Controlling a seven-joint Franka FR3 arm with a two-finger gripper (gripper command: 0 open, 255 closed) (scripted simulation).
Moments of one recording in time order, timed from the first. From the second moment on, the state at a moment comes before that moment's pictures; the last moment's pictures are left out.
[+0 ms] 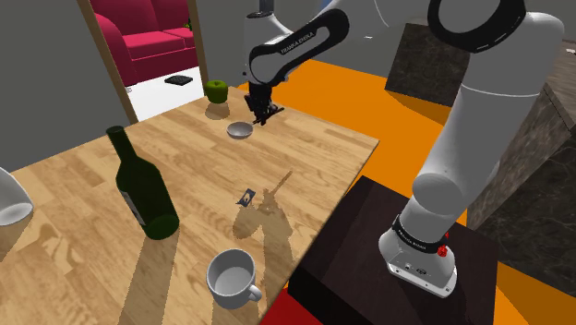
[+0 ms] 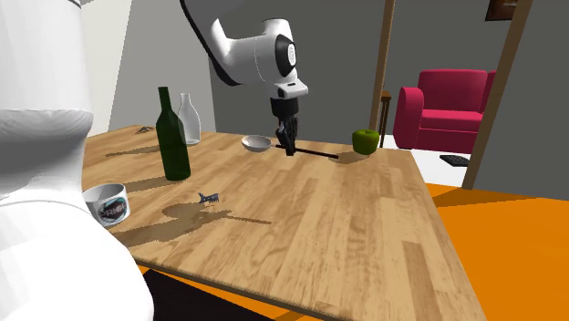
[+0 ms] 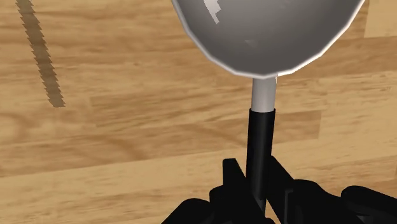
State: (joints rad) arm -0.23 0.15 0.30 -2.02 -0.20 2.25 1.67
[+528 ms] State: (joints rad) arm -0.17 0.05 0.35 -2.12 -0.18 2.24 1.79
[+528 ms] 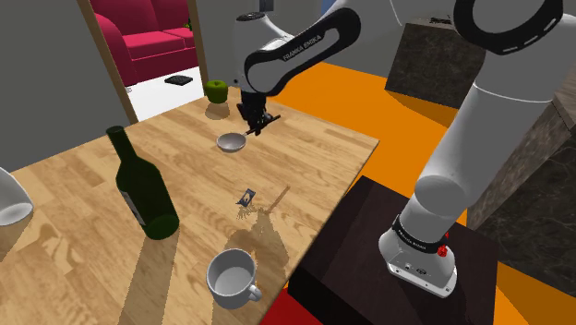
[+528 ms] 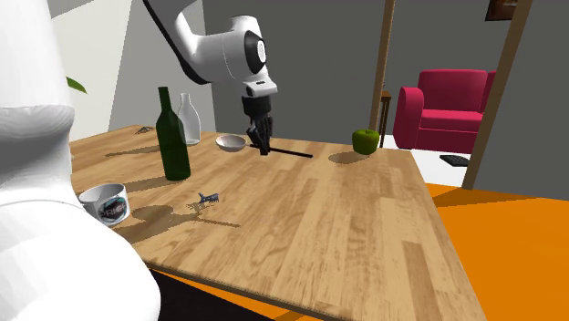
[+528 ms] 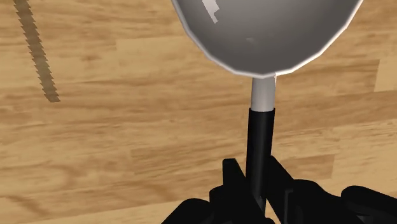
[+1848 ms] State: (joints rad) arm 0.07 -0.02 0.61 -2.17 -0.17 2.17 2.27
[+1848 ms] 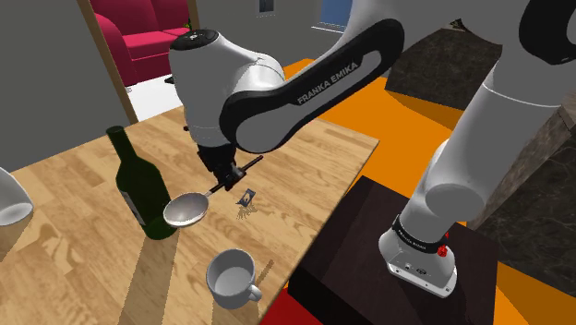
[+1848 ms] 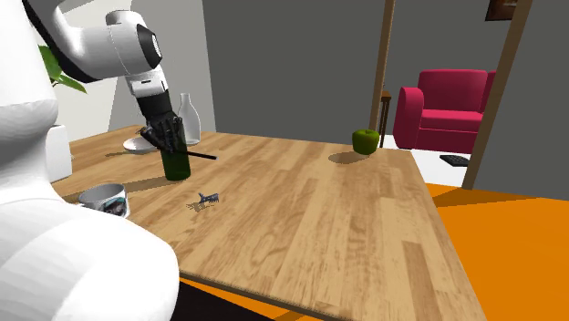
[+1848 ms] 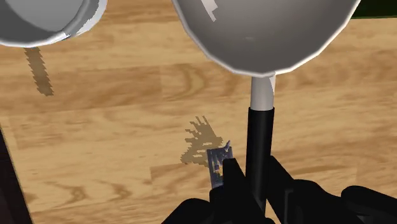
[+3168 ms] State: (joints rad) arm 0.44 0.36 0.76 -1.77 -0.41 1.95 2.83
